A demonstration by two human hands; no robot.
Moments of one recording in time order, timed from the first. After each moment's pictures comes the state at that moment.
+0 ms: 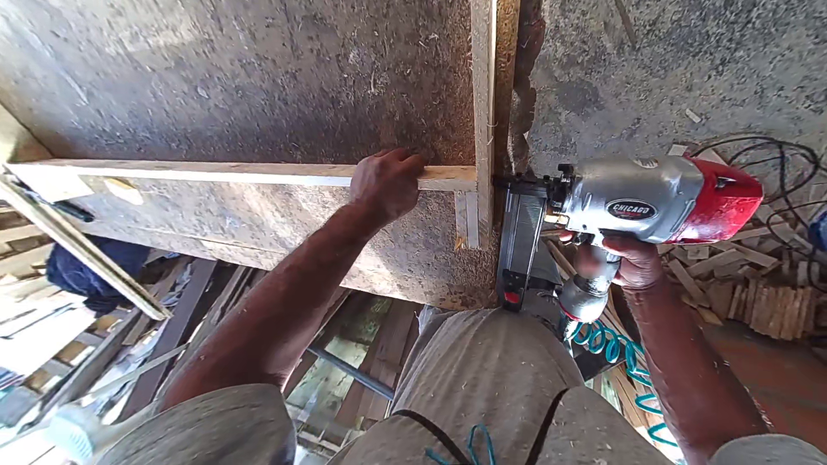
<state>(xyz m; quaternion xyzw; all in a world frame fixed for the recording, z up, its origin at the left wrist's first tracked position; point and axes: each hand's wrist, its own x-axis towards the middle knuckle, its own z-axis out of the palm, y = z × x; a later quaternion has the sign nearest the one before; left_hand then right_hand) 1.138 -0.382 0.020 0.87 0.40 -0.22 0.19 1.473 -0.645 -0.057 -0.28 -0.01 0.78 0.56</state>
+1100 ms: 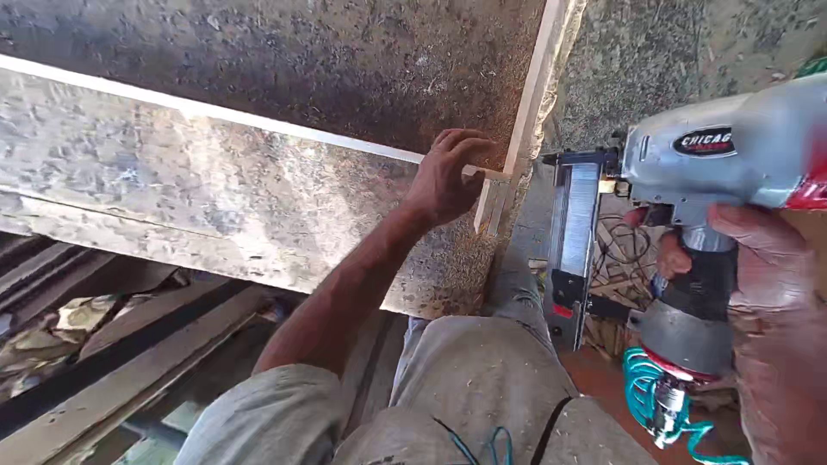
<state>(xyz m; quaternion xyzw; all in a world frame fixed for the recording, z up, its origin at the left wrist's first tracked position) 1.131 -0.428 0.059 0.79 0.42 0.21 0.40 1.489 -0.550 0.166 -0.54 -0.20 0.70 0.42</state>
